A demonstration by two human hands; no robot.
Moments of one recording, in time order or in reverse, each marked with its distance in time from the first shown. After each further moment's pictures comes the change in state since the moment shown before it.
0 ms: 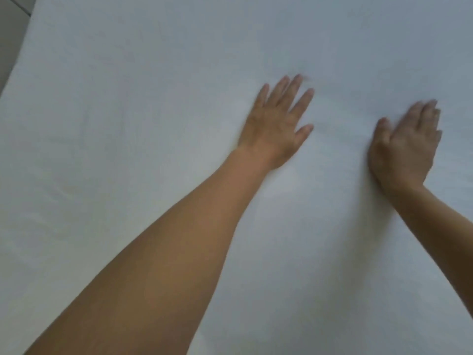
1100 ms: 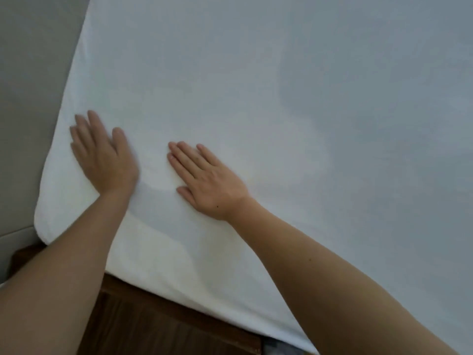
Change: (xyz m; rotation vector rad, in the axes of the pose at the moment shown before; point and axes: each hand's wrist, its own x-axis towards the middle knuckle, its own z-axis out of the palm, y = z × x) left_hand -0.368 -0.191 -0.009 -0.107 0.217 -1.142; right_hand -0.340 -0.175 0.085 -0.133 -0.439 -1.382
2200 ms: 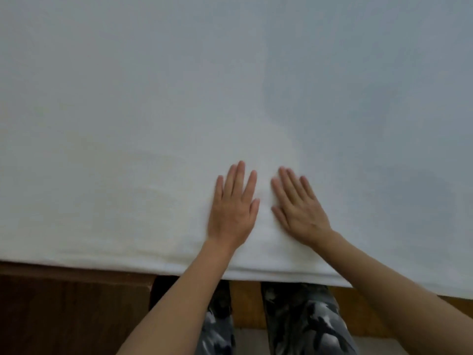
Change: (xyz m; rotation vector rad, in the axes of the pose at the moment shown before) left_hand -0.428 0.189 0.074 0.009 -0.314 1.060; right_hand -0.450 0.083 0.079 -0.023 0.203 0.531
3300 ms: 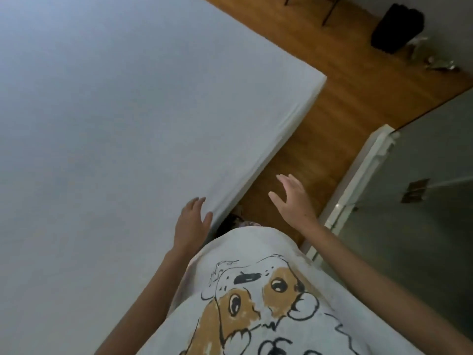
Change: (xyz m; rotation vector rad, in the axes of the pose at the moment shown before) left_hand -0.122 0.369 -0.318 -0.167 -0.525 0.448; right_hand -0.464 -0.070 -0.397 0.639 0.466 1.404
